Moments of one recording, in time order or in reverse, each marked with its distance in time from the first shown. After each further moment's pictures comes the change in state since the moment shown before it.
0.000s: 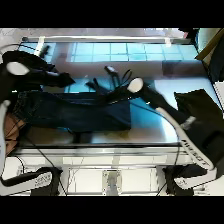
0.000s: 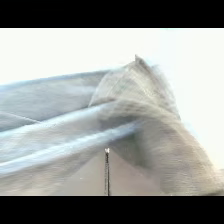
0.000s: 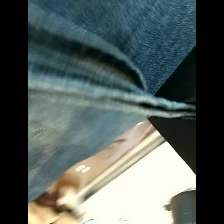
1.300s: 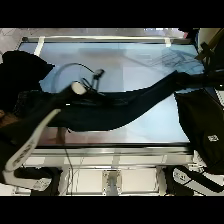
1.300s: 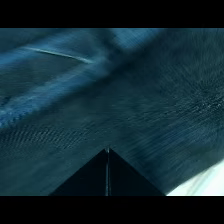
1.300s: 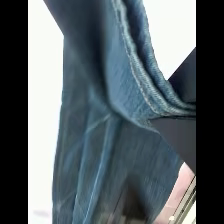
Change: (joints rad) left arm -0.598 -0.281 -0.066 -0.090 0.301 -0.012; right arm -0.793 0.406 -0.041 -0.137 0.443 -0.089
